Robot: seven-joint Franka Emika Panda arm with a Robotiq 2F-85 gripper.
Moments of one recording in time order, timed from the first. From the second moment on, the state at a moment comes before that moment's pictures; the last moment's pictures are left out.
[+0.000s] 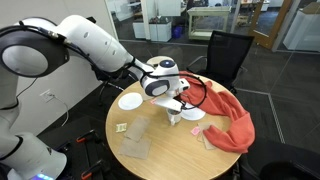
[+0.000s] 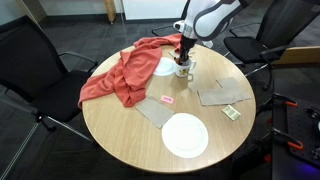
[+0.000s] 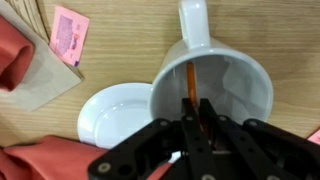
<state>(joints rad) -0.24 0.65 0.10 -1.84 0.01 2.67 -0.71</state>
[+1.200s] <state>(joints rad) -0.36 0.39 0.19 -2.00 0.21 2.73 -0.75</state>
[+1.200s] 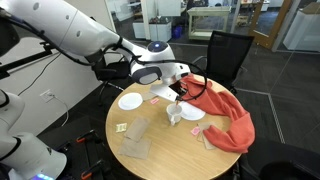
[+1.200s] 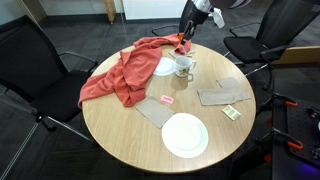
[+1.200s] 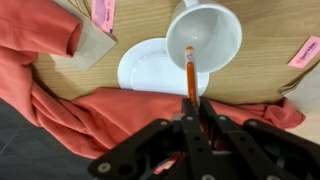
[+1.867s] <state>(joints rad) -0.34 0.24 -0.02 -2.12 0.20 2.52 -0.67</state>
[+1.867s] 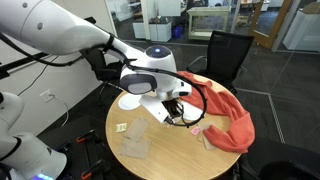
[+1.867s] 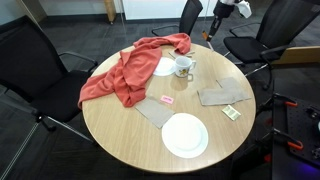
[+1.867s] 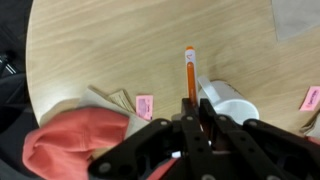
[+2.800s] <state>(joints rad) -0.25 0.53 -0.11 -2.05 0.01 2.44 -0.27</state>
